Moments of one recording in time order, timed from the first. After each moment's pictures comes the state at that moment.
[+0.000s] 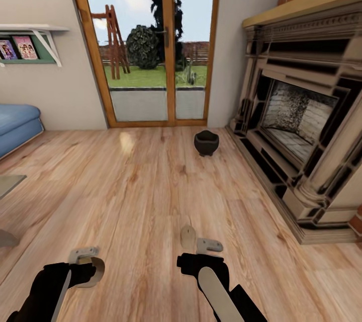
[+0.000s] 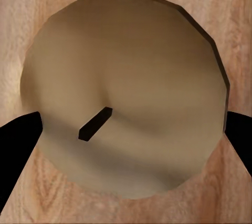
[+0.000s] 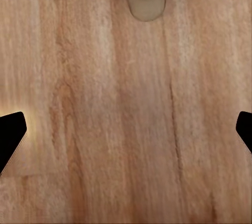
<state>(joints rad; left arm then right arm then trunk) -0.25 0.05 0.28 -1.27 -0.18 0.89 -0.11 -0.29 0.12 0.57 -1.46 -0.91 0.74 -0.96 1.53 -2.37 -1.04</state>
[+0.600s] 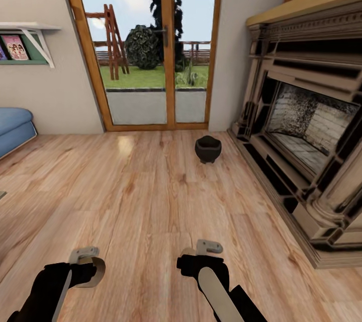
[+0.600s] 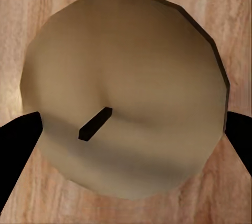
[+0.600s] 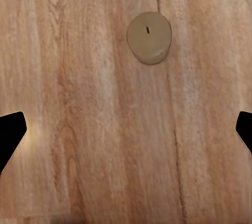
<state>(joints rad) -0.25 0.05 0.28 -1.27 -0.18 0.89 -0.11 -0.29 0.12 0.56 -1.45 -0.91 0.75 -0.95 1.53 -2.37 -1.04</state>
